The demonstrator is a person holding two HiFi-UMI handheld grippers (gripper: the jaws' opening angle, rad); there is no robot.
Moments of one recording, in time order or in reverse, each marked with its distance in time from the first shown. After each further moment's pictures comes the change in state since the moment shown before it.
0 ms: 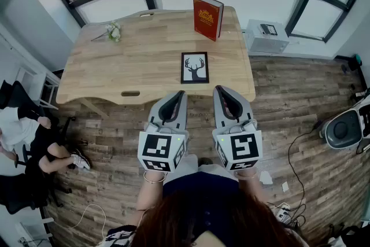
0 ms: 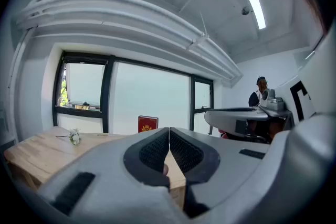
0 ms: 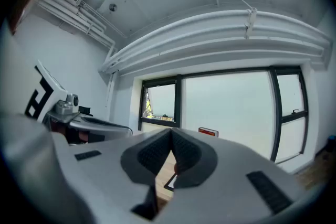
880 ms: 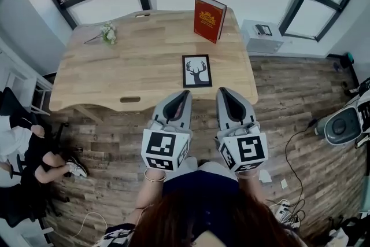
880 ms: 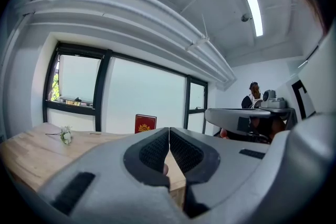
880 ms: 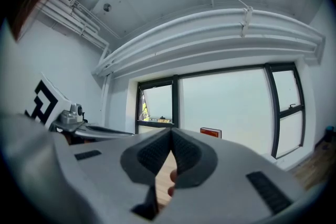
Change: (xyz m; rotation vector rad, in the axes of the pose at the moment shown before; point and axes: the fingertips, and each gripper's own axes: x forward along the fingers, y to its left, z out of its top) left arm 0.019 0.043 -0.006 -0.021 -0.003 -0.095; right arm 0.038 0.022 0.000 0.056 -0.030 -0.050
